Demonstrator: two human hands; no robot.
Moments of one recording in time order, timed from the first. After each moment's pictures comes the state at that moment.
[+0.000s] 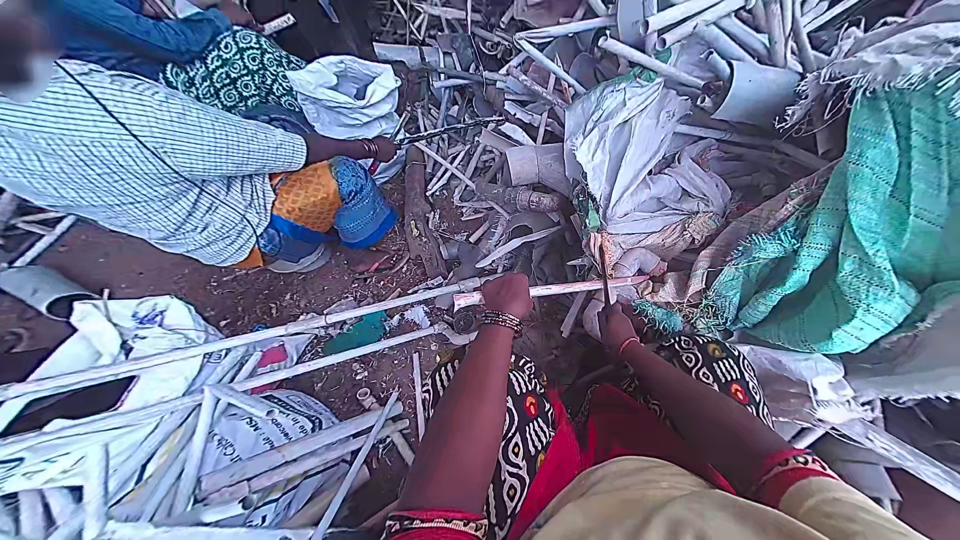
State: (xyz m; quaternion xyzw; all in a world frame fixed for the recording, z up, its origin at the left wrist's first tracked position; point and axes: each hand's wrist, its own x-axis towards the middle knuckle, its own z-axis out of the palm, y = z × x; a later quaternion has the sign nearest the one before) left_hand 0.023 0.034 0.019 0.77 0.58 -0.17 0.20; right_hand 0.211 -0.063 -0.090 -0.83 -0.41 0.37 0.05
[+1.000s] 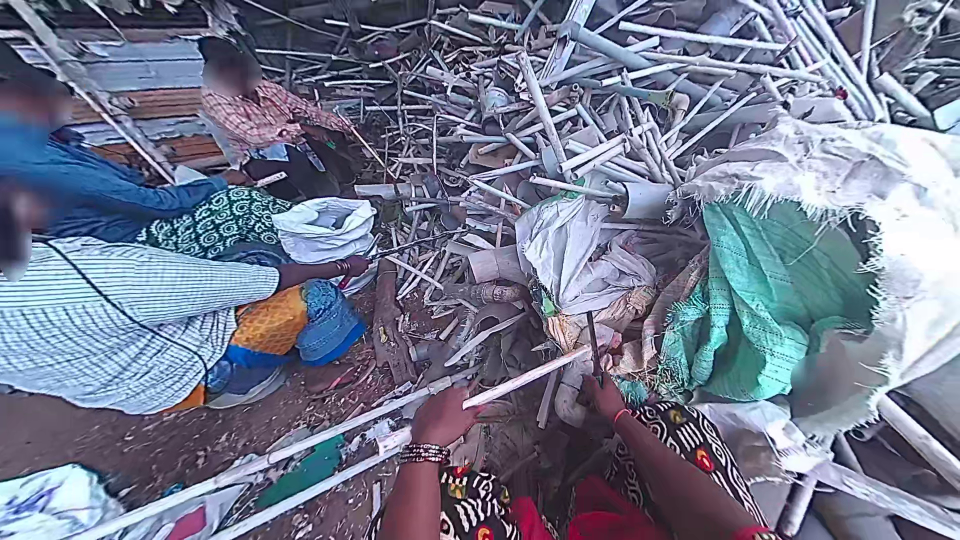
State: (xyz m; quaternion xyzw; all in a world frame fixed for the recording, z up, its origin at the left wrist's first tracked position) left_hand -0.027 0.031 0.029 0.77 0.56 -0.19 0.23; right_hand 0.269 -0.073 -0.116 -0.82 -0.30 0.39 0.29
